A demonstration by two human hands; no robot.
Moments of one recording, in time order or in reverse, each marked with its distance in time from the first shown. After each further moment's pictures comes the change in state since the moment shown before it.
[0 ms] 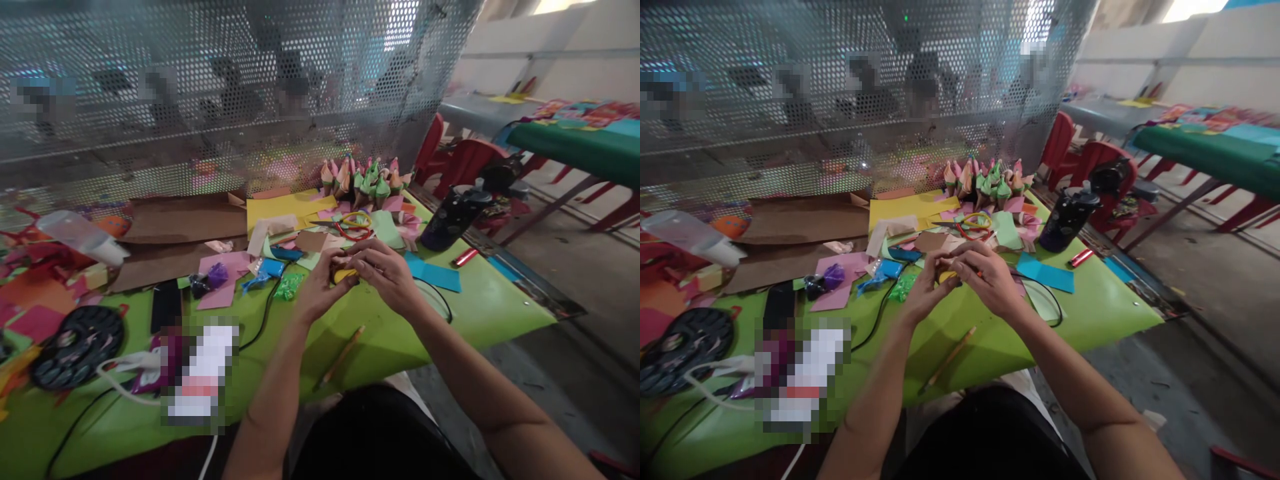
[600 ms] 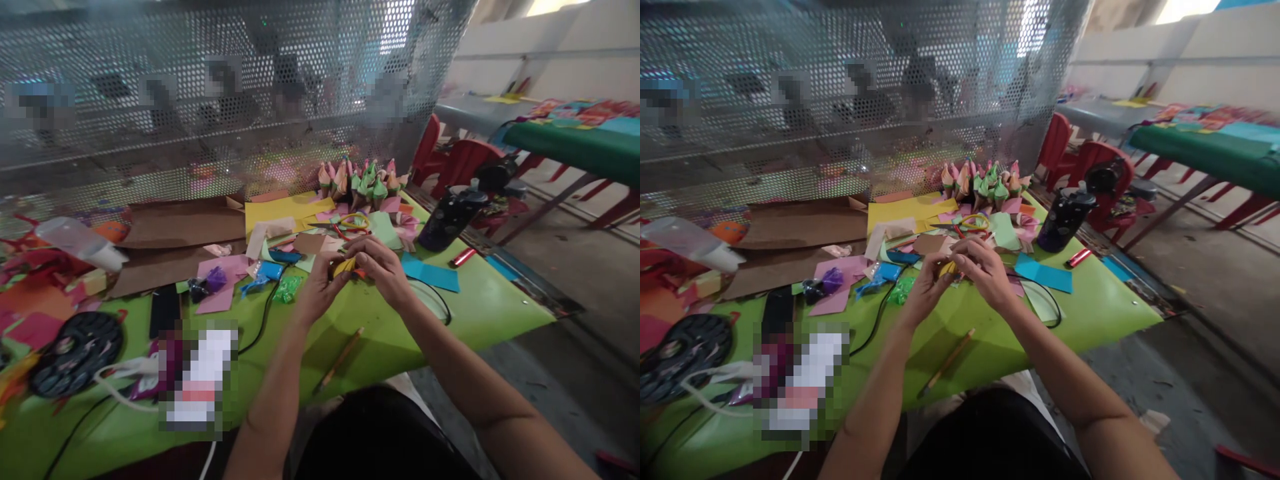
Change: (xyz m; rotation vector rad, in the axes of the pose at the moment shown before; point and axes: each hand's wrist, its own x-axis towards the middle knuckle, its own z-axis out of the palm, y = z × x) left_hand 0.006 -0.021 0.003 0.026 0.075 0.107; right_hand 0.010 0.011 0.006 0.188 0.082 0.080
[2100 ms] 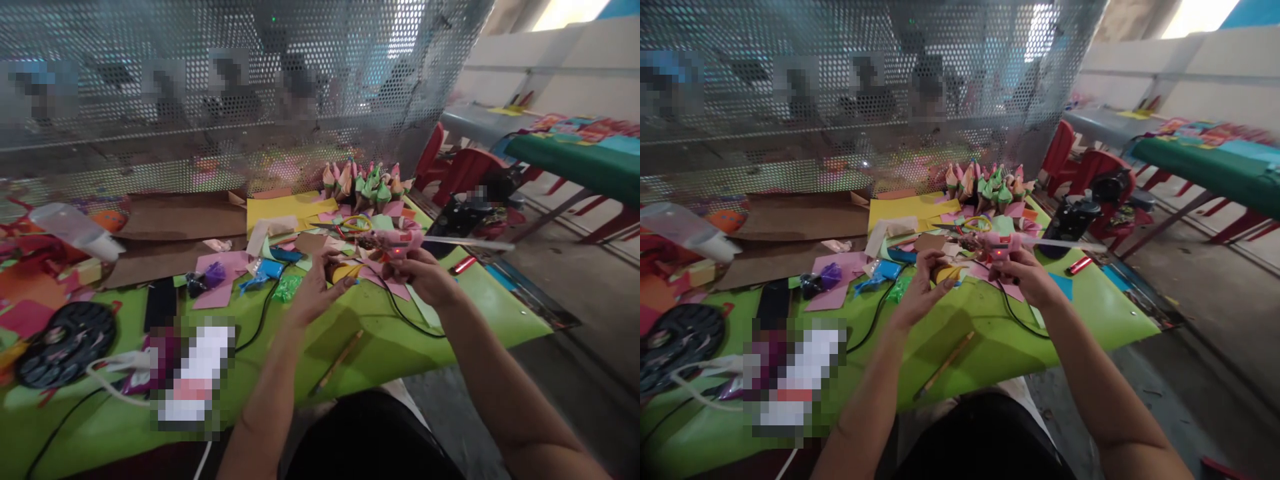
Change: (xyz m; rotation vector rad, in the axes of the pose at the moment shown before) left_hand -0.004 0.015 -0.009 -0.001 -0.004 -0.104; right_hand -0.008 0.020 -0.060 0.283 -0.008 0.588
